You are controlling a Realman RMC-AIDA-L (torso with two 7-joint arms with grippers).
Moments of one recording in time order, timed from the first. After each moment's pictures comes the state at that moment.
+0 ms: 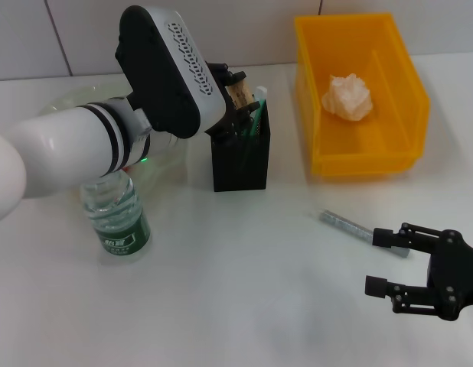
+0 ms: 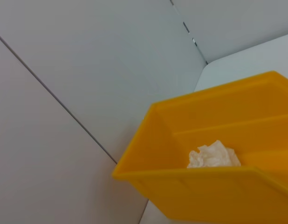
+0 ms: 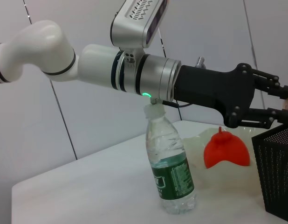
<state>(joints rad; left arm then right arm) -0.52 -2.08 1.88 1.16 2.07 0.42 -1.74 0.21 2.06 -0.70 -0.68 -1.85 -1.79 1.16</state>
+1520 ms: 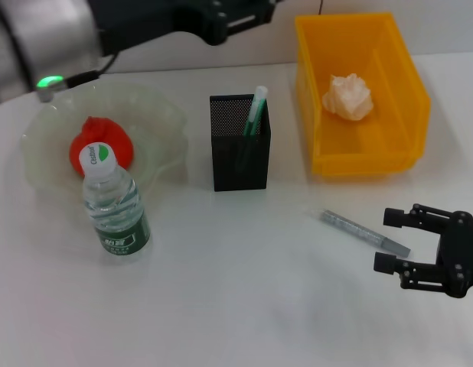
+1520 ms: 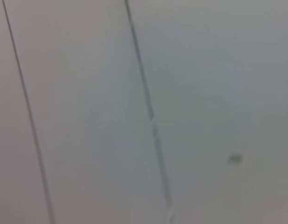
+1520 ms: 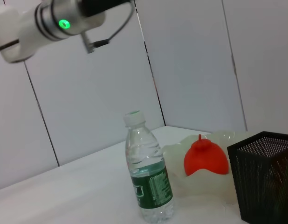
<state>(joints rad) -0.39 -2.07 1.53 1.48 1.53 0.87 -1.62 0.23 2.04 -0.66 -0.68 -1.85 -1.78 1.19</state>
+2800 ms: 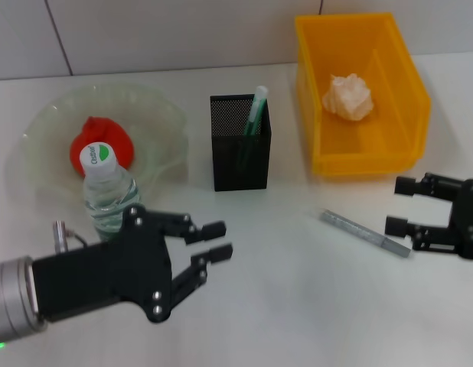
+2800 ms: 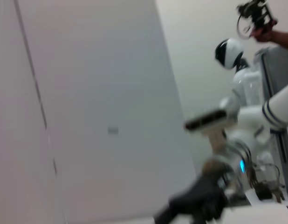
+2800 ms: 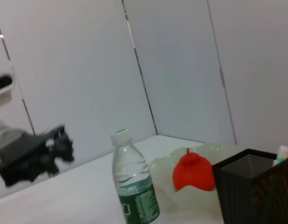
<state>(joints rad) -0.14 -2.06 1.48 0.97 1.27 1.52 -0.95 0.27 2.03 -0.62 -0.76 -1.85 -1.79 1.31</state>
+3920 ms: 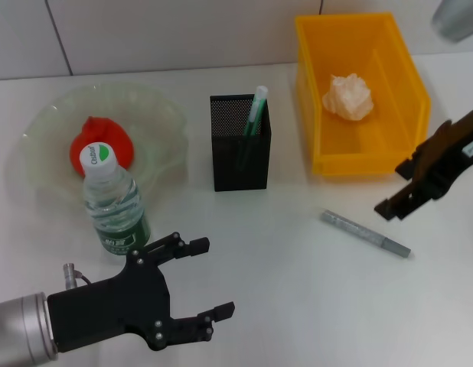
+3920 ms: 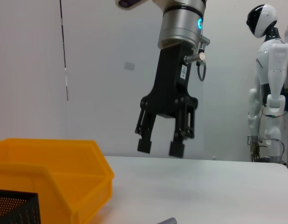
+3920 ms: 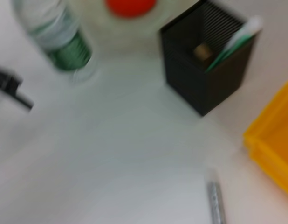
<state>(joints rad) -0.21 -2.07 1.46 0.68 1.31 1.47 -0.86 0.65 2.03 -1.11 -1.57 -2.55 -1.96 2.41</state>
